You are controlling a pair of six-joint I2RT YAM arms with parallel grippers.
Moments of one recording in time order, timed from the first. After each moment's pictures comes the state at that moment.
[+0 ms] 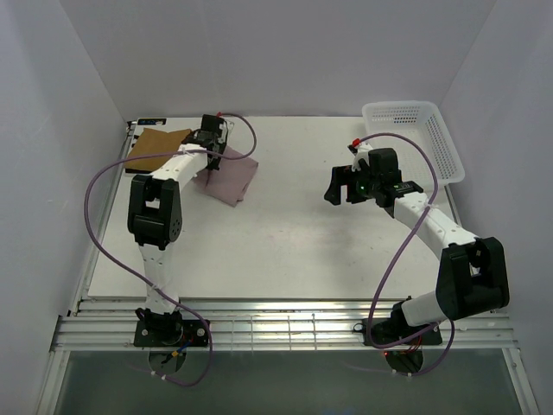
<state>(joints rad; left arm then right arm) -0.26 2.11 1.65 -0.48 -0.30 0.21 0.28 1.43 0.97 -0.24 -0.34 0.12</state>
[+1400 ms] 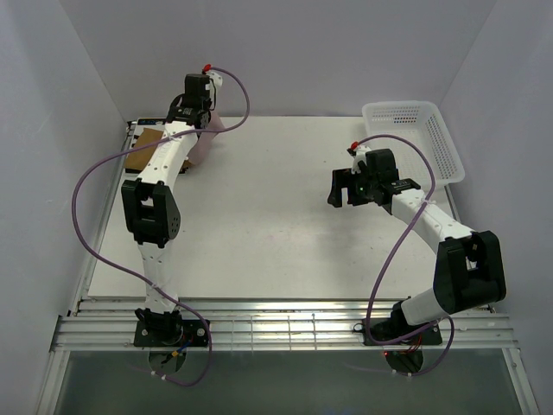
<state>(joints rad) -0.20 2.13 2.07 -0.48 -0.50 0.48 0.28 1.47 0.99 -0.31 -0.26 0.10</state>
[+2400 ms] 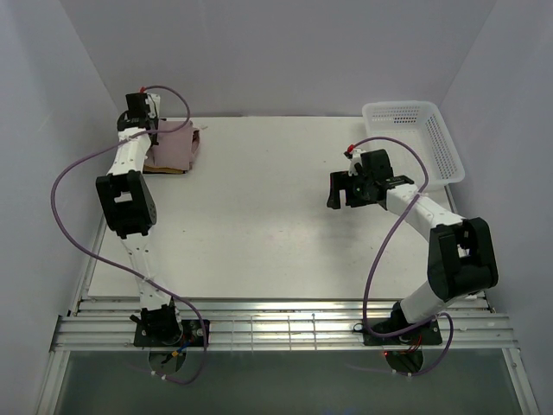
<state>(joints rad) 0.14 2.25 2.06 -0.52 -0.23 0.31 0.28 1.55 1.02 -0.33 -0.25 0.10</state>
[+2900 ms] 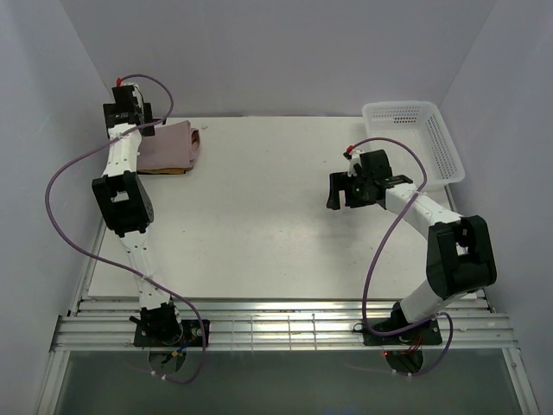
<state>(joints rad) 0.20 2.35 2.22 -0.53 -0.31 0.17 0.28 1.57 1.03 -0.34 -0.25 0.09</state>
